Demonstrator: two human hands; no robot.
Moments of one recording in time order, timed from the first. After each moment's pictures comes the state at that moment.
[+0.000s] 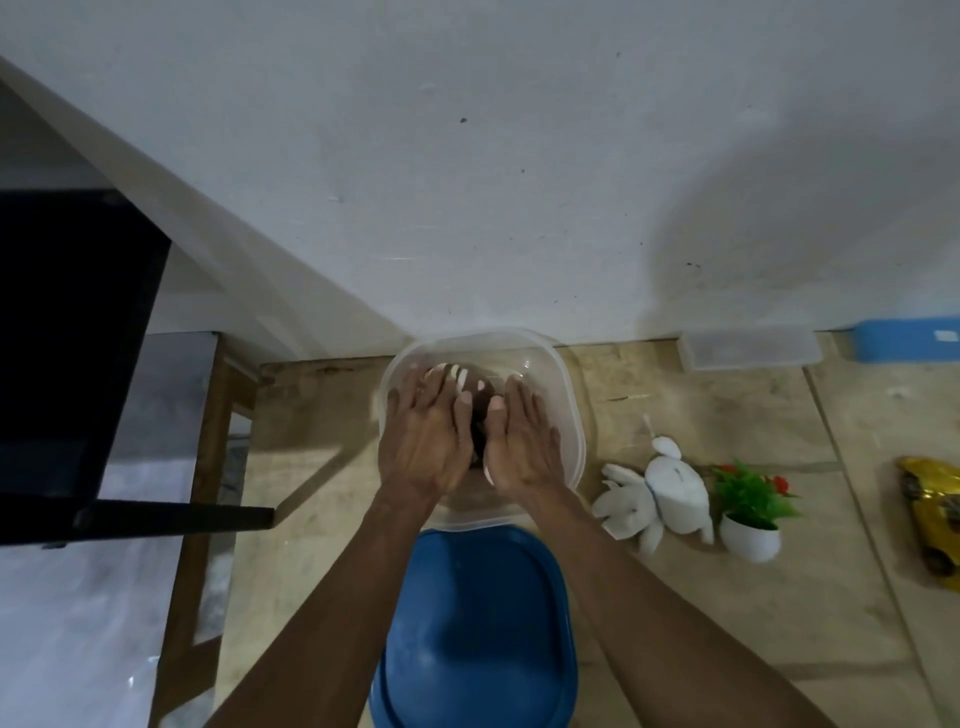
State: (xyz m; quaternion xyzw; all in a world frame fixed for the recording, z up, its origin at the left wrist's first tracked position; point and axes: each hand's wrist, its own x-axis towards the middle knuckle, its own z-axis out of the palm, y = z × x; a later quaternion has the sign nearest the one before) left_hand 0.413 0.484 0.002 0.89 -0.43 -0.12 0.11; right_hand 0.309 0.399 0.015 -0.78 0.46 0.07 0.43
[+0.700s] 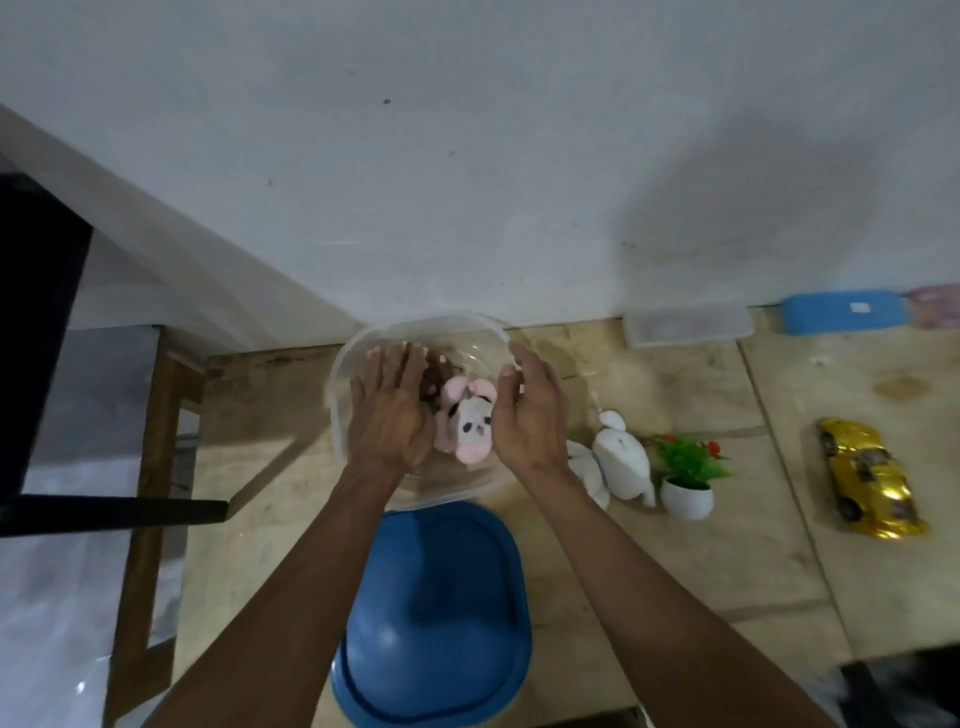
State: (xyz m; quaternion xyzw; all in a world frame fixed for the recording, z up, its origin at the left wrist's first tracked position) left_hand 0.400 0.476 0.035 0.88 -0.40 -0.23 0.14; right_hand 0.268 0.377 0.059 -0.74 0.48 -0.21 0.42
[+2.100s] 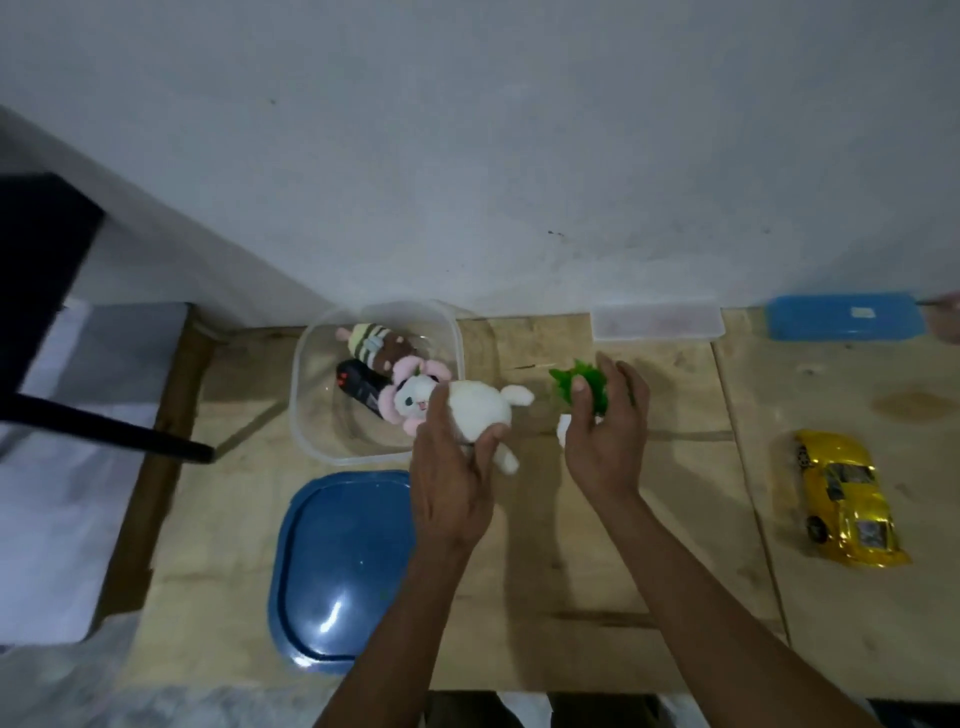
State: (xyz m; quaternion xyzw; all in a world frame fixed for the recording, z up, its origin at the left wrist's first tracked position) left_hand 0.186 0.436 0.059 0.87 -0.22 -0.09 0.43; right_hand 0.110 0.293 0.046 -0.73 0.46 -0.30 0.42
